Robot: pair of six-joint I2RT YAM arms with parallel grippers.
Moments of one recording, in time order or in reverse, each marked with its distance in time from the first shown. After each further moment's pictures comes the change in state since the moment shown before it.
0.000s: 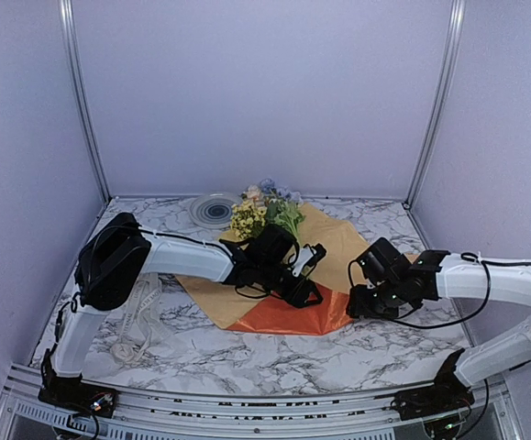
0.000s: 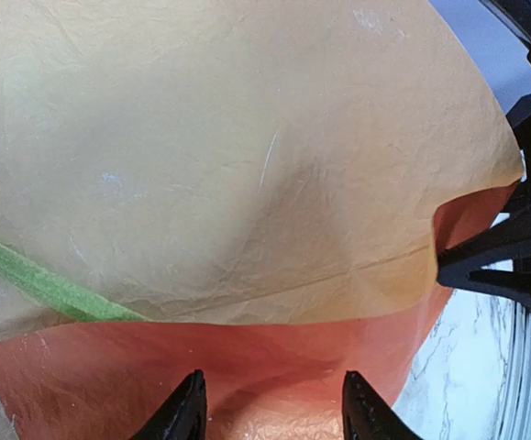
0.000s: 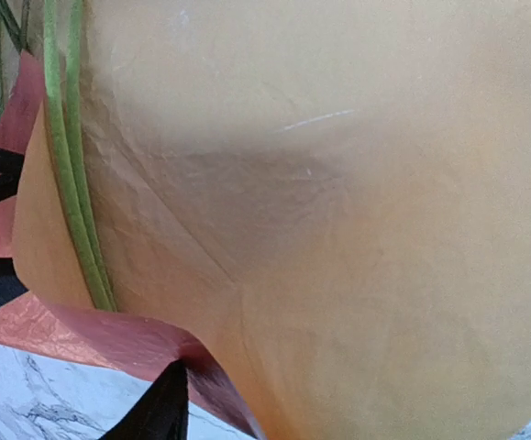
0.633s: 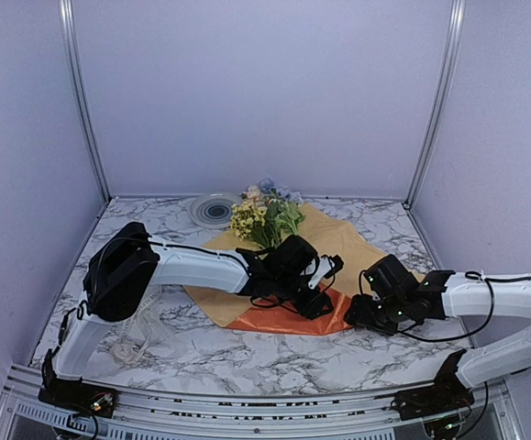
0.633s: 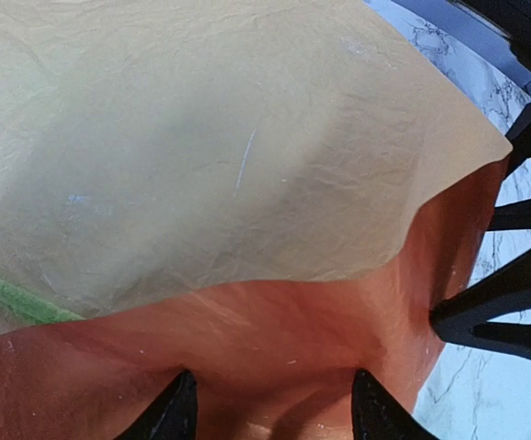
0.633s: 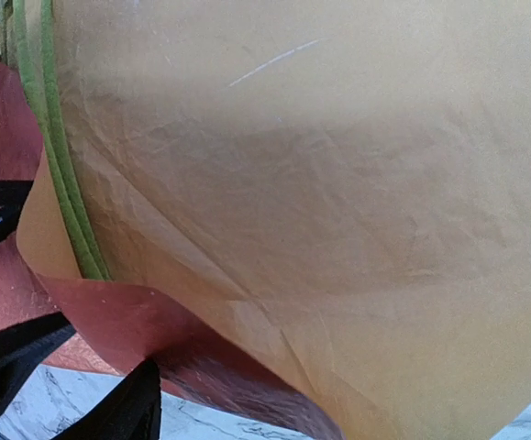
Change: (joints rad) left arm -0.092 0.050 0.096 -0.084 -0.192 0.099; right arm -0.005 -0.097 -0.198 0.174 -0.062 0.197
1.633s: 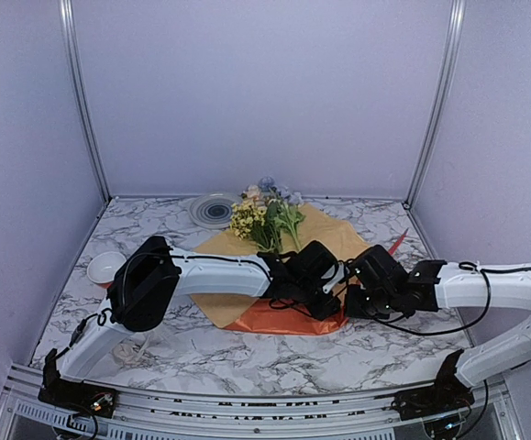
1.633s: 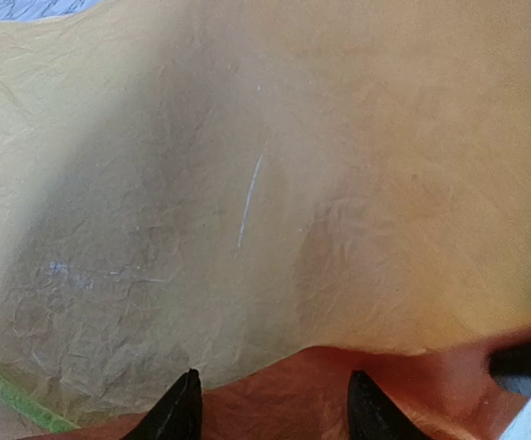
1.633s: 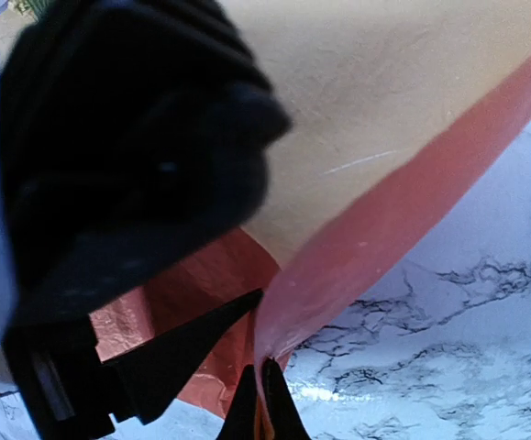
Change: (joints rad) left arm -0.035 0.179 0.293 -0.169 -0.142 0.096; right arm 0.088 0.061 0.117 -0.012 0.152 -0.108
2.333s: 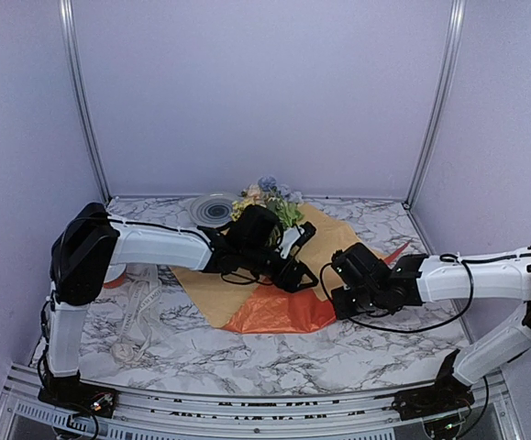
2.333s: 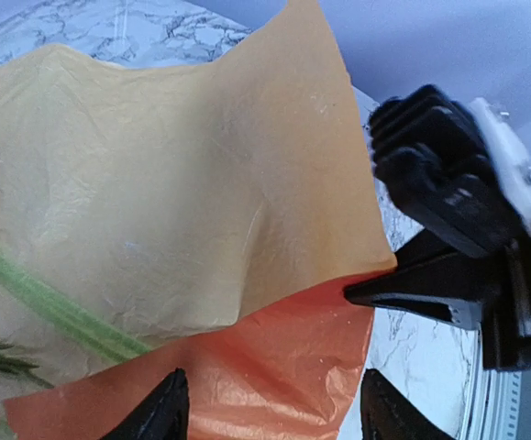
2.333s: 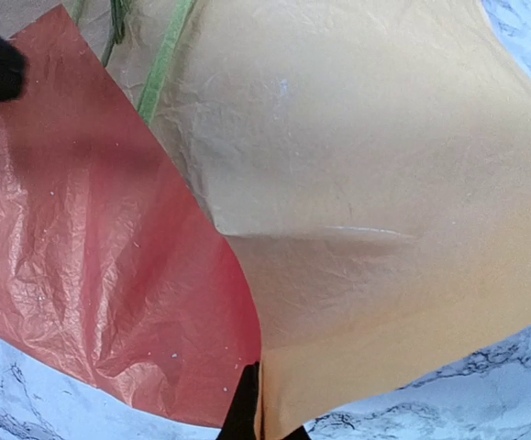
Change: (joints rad) left arm 0.167 -0.360 -0.478 0.316 0.354 -0.185; right arm 0.065 0.128 0.102 -0.001 0.080 -0.317
